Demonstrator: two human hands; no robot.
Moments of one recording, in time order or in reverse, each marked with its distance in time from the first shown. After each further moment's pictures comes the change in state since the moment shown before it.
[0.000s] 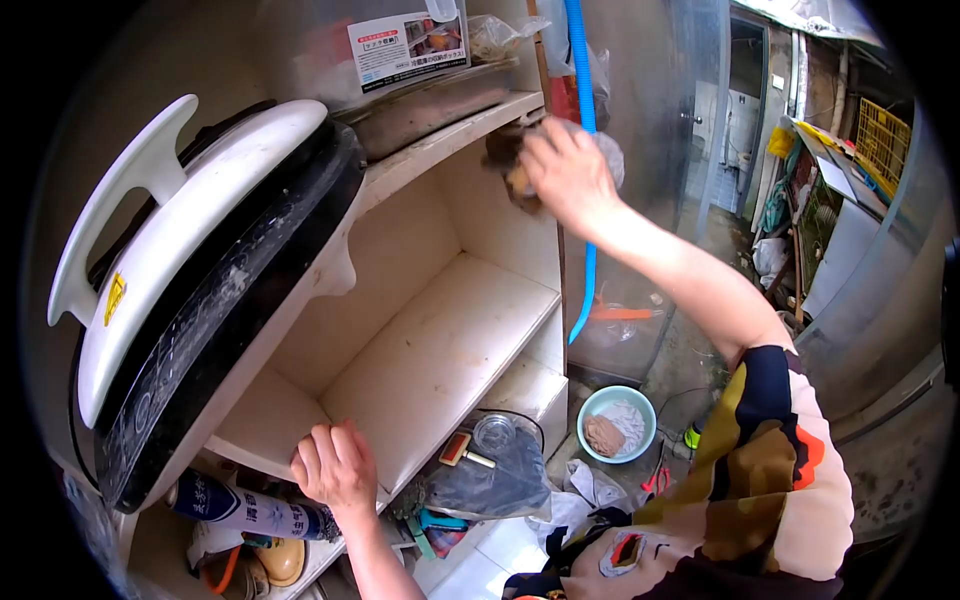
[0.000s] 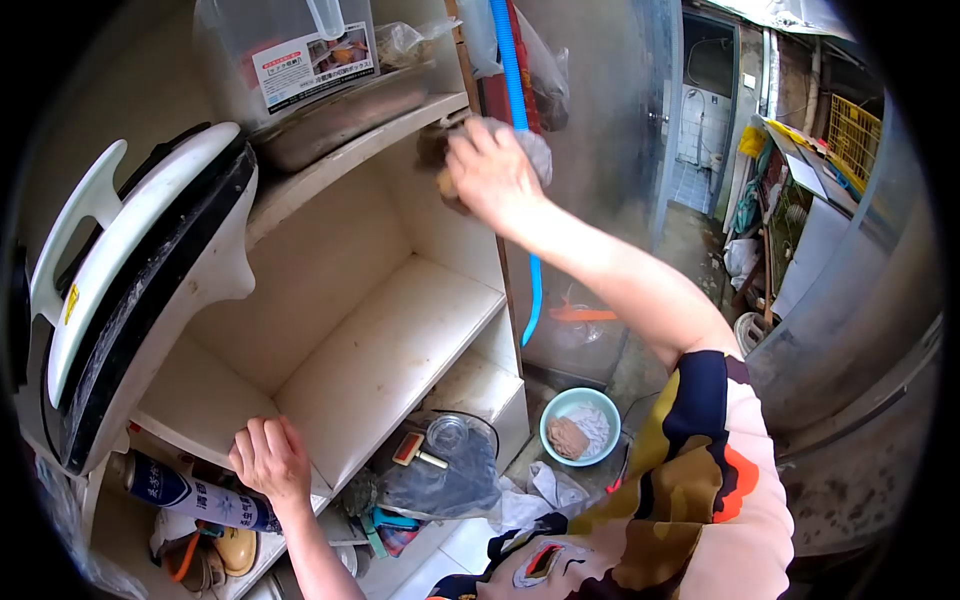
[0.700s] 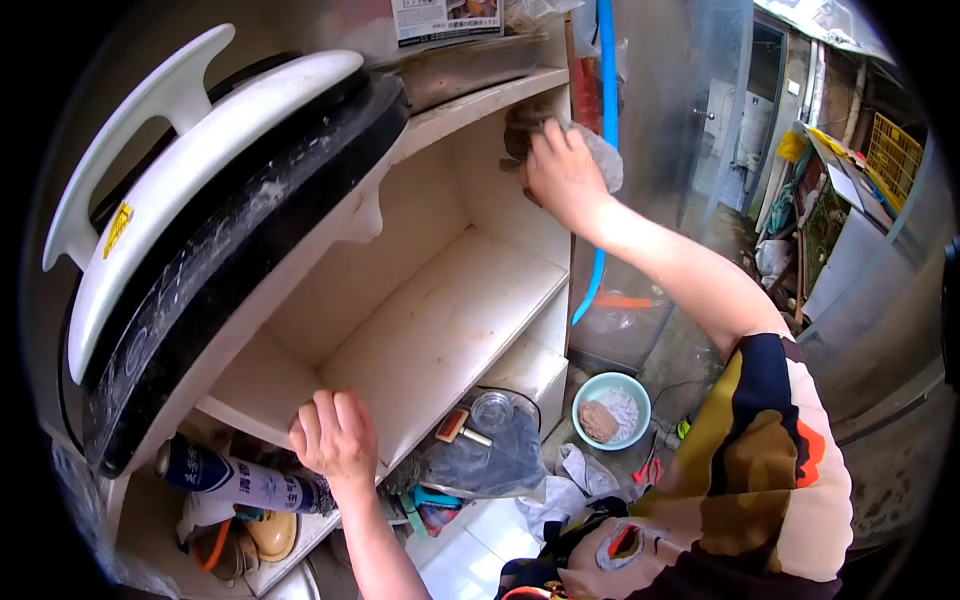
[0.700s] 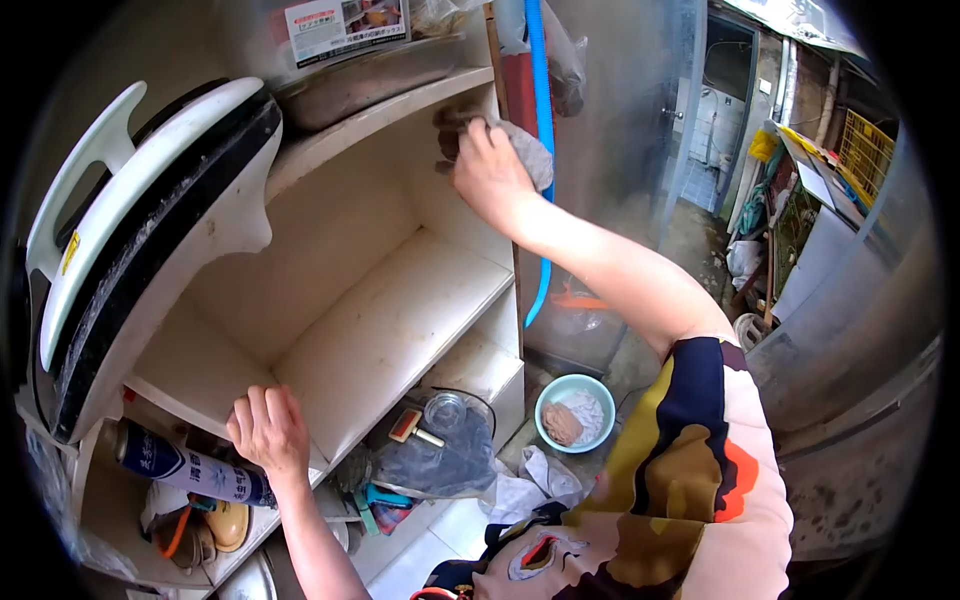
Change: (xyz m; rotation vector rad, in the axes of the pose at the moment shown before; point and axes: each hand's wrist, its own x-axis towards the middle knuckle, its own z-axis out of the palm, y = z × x) left_hand -0.001 -0.002 -0.001 -0.015 -0.048 -0.007; right_hand -0.002 -0.037 0.010 -0.102 -0.209 -0.025
